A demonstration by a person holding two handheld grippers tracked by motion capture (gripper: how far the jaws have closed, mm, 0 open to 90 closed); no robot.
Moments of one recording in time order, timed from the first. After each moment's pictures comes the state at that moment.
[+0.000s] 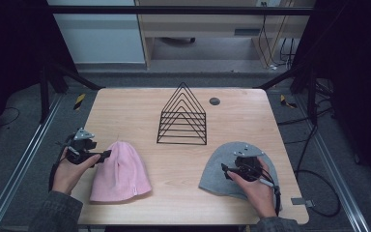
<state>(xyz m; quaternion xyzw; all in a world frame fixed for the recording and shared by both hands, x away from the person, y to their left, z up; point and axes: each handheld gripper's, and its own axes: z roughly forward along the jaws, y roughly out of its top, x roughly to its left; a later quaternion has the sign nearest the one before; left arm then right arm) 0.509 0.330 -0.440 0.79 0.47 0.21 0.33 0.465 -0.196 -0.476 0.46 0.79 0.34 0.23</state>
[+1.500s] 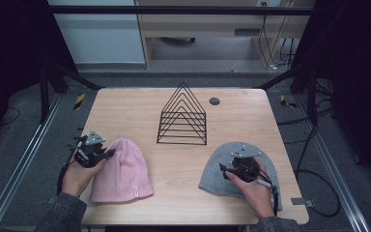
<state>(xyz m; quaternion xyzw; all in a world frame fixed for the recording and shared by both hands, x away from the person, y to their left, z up) 0.488 0.291 -0.421 0.83 0.41 0.22 0.32 0.464 -0.190 -0.475 0.45 0.79 0.35 0.23</state>
